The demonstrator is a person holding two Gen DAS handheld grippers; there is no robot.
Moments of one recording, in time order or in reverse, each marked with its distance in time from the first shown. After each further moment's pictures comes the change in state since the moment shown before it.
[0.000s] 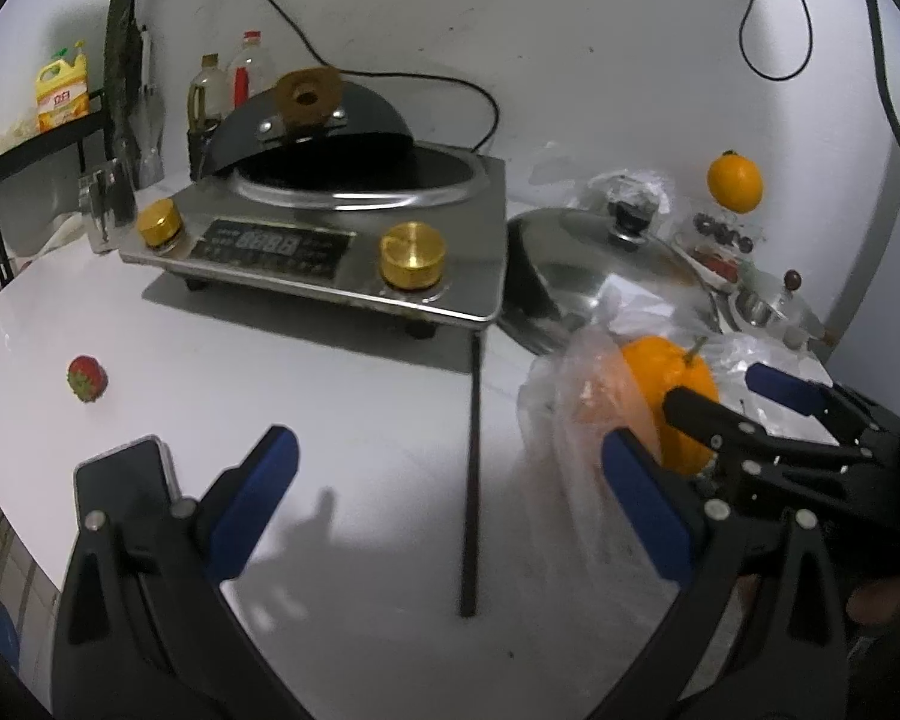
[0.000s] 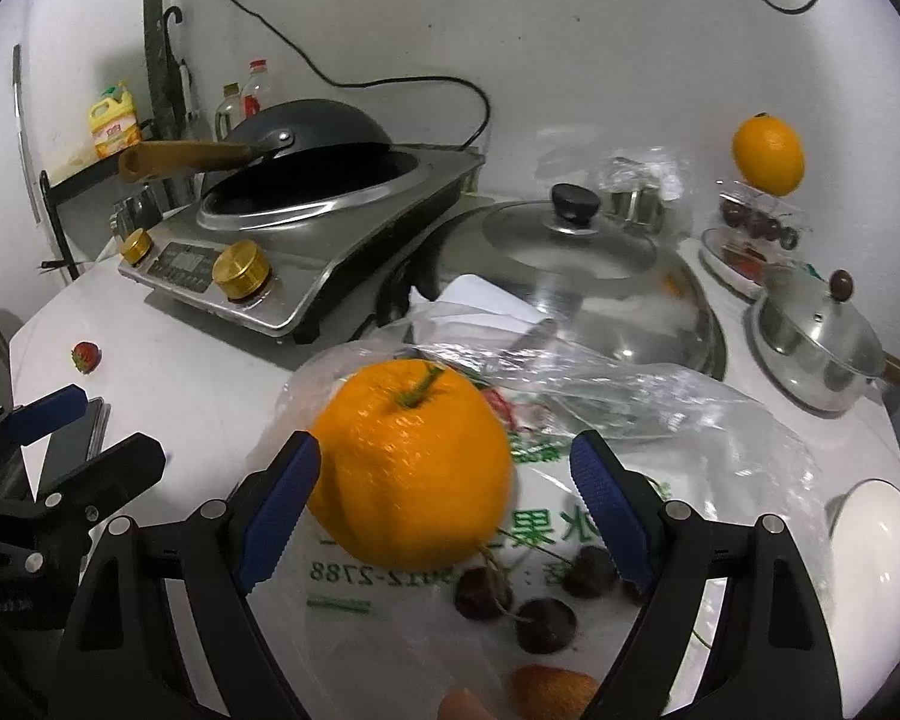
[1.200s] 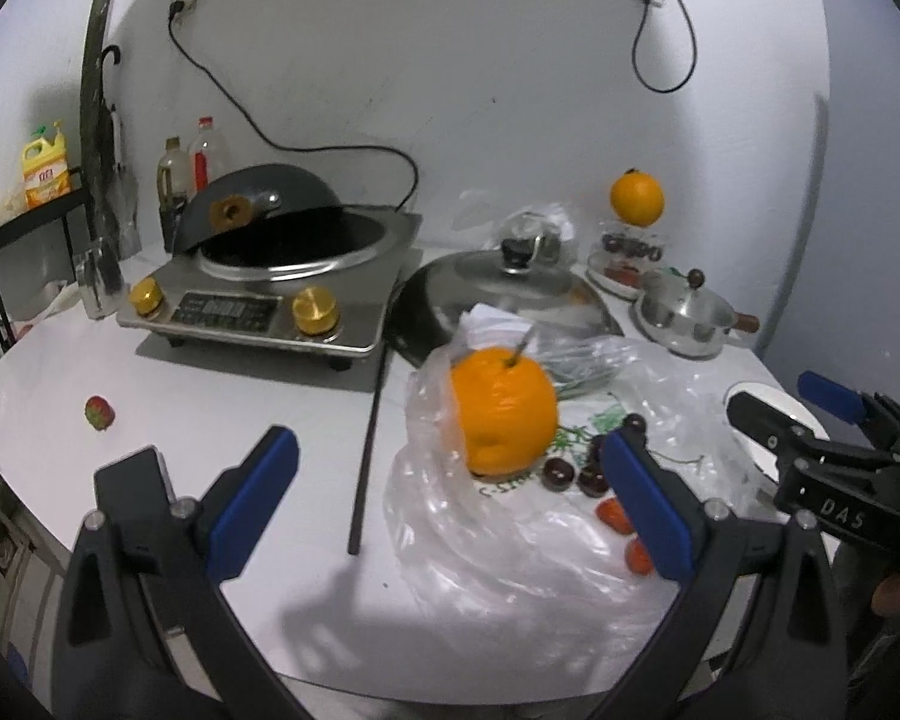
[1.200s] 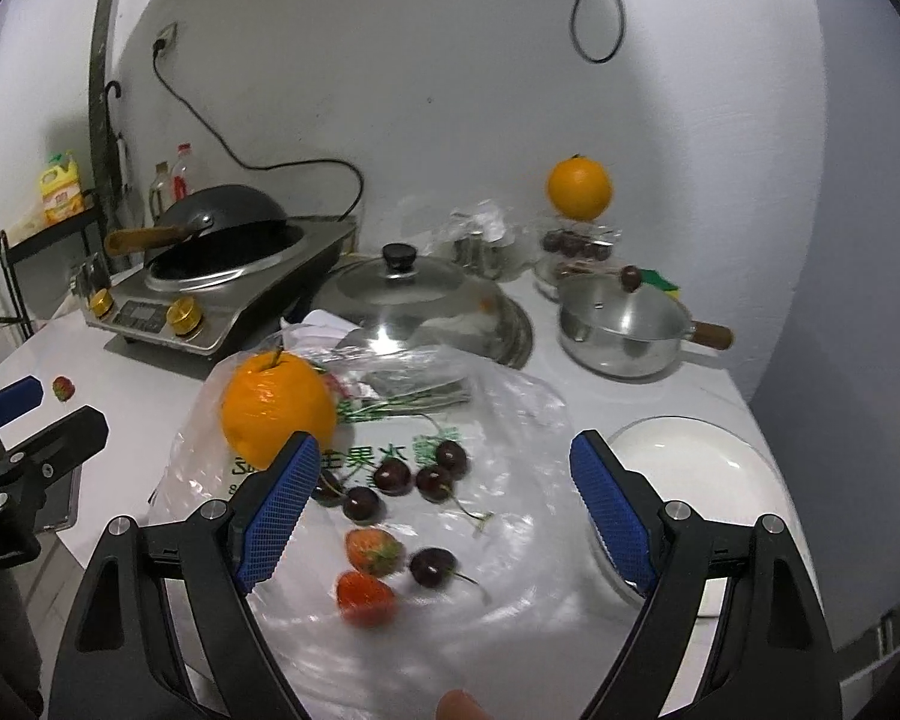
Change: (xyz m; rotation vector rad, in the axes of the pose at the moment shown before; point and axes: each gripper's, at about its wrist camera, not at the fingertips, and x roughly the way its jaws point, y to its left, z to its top) left arm -0.090 -0.077 -0.017 0.105 -0.110 -0.050; right arm -0.133 -0.057 -0.052 0.091 -0.144 -0.195
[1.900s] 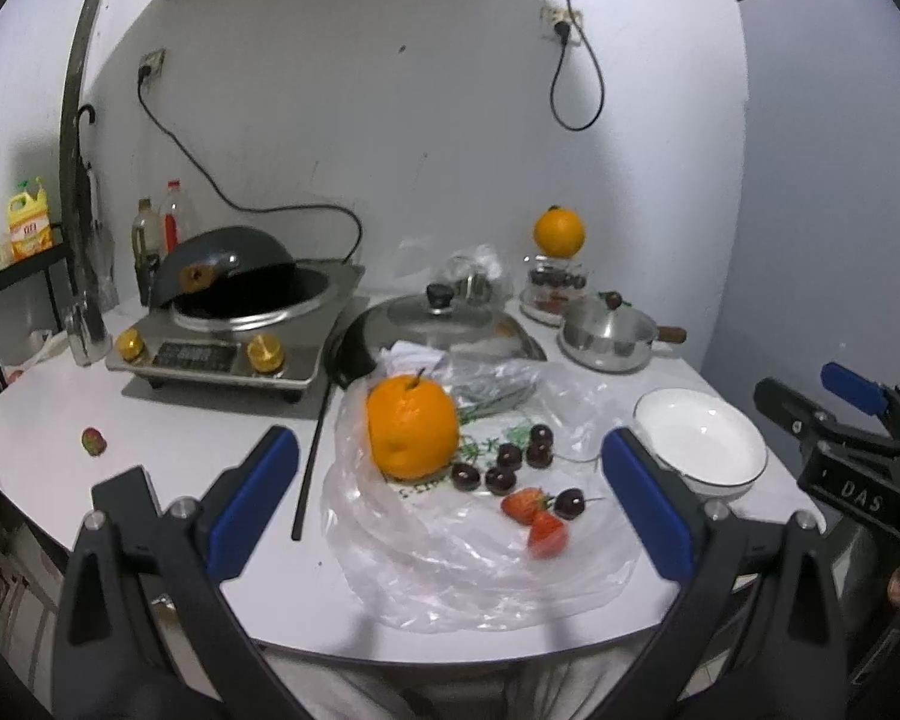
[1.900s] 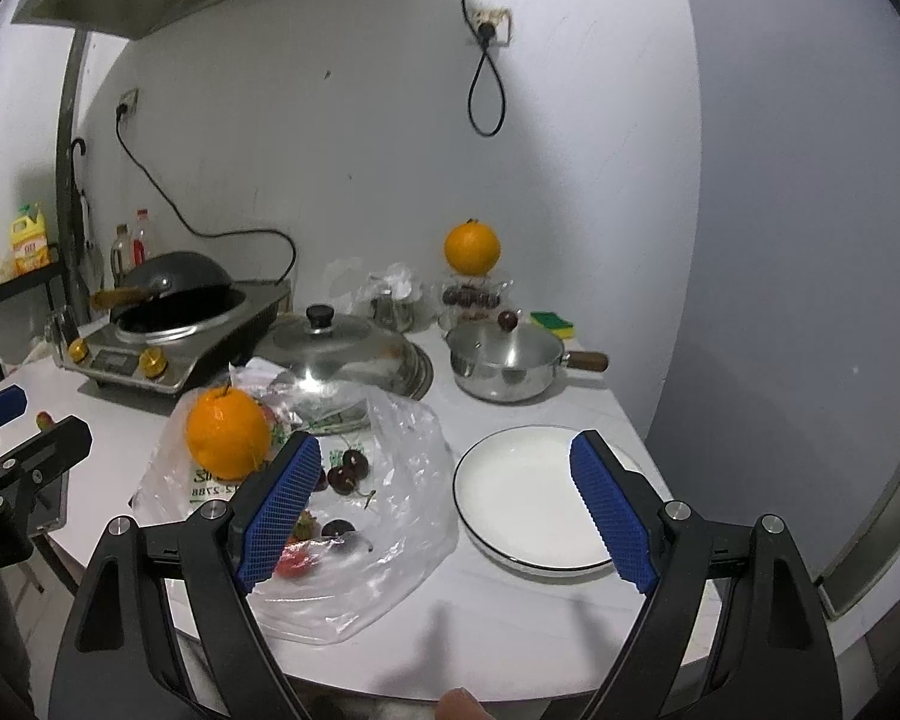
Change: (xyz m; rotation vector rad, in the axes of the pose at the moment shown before) left arm -0.071 -0.056 -0.013 0.067 -0.110 -0.071; right arm -0.104 -0.042 -0.027 0.059 -0.143 -0.158
